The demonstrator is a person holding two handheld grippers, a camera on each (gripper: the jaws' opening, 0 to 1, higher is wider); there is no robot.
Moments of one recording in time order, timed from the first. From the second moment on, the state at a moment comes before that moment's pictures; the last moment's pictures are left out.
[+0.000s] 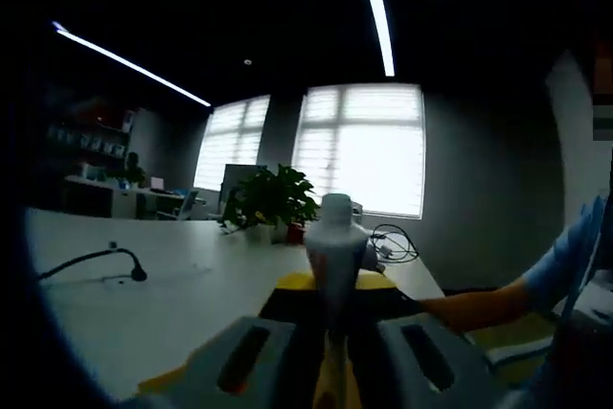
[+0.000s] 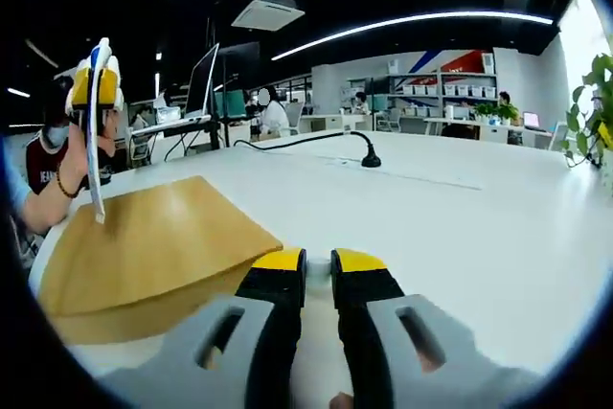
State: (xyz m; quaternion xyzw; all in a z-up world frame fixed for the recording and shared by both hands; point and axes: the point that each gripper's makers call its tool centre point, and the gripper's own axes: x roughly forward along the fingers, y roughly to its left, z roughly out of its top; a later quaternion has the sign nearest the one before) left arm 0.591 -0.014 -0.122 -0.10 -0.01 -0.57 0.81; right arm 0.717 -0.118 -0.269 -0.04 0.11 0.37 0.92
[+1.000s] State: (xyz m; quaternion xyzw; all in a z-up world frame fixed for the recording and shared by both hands) left arm 0.589 0.012 -0.121 -0.14 0.04 -0.60 0.78; right arm 0.662 -0.095 -0.154 0.08 -0.08 0.50 0.86
